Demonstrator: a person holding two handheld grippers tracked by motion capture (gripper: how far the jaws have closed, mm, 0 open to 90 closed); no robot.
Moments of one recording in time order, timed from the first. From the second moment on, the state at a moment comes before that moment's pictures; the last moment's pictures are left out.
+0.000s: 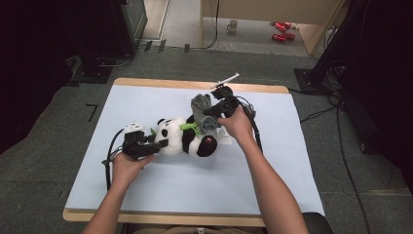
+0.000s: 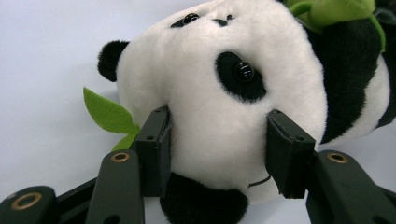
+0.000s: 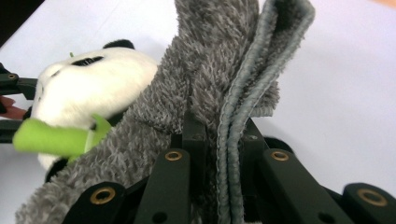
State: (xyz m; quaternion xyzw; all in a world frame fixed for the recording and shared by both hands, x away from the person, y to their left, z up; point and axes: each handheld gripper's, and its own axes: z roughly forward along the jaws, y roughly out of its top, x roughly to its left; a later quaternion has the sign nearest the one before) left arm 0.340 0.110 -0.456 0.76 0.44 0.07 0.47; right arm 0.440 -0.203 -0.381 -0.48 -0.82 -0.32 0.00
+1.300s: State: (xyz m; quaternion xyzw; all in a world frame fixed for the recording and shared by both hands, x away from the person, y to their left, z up) left arm 0.351 0.111 -0.451 0.75 0.45 0.05 0.49; right arm 0.441 -0.114 -0.377 -0.42 -0.85 -0.32 0.02
